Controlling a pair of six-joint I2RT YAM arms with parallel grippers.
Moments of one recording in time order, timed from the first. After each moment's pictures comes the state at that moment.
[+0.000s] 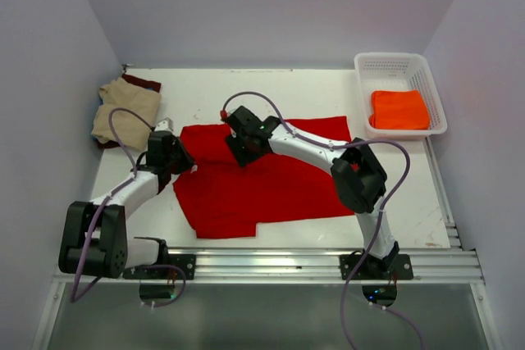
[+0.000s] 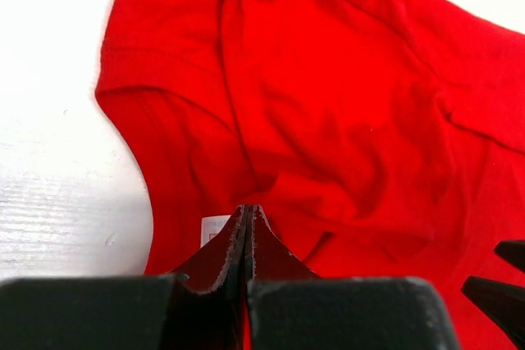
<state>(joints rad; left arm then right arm) -0.09 1.28 0.54 0.02 0.07 -0.54 0.87 2.07 1.70 -0.65 0.07 0.27</state>
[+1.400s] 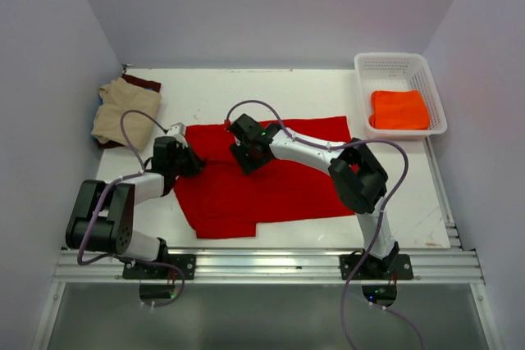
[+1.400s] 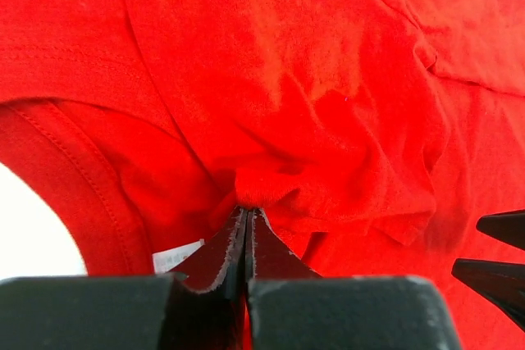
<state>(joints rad) -0.10 1.44 0.46 0.29 0.24 -0.46 0.87 2.07 1.60 -0.63 0.06 0.27</state>
